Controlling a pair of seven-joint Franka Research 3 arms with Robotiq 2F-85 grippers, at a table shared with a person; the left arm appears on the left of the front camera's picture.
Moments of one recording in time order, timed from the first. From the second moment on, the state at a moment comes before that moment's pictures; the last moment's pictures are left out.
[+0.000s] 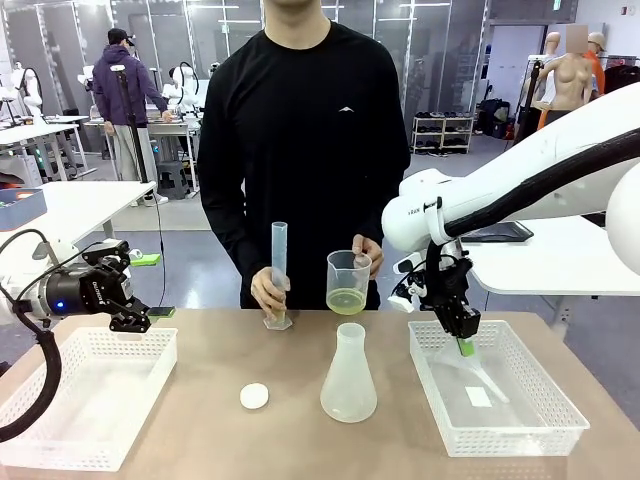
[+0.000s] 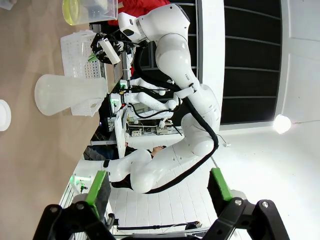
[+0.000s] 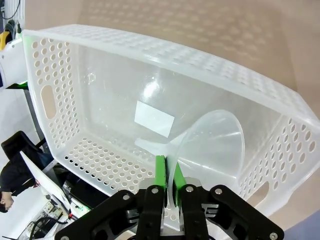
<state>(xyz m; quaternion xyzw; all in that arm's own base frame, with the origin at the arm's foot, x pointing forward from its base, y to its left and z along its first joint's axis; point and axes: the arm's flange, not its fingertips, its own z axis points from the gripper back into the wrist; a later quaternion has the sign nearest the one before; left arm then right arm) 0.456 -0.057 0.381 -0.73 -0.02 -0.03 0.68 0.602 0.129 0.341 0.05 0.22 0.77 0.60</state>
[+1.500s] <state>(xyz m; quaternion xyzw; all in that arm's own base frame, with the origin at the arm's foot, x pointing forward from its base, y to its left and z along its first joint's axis) 0.456 -0.057 0.380 -0.73 -0.02 -0.03 0.68 0.420 0.120 0.535 -0.18 -0.10 0.64 0.74</state>
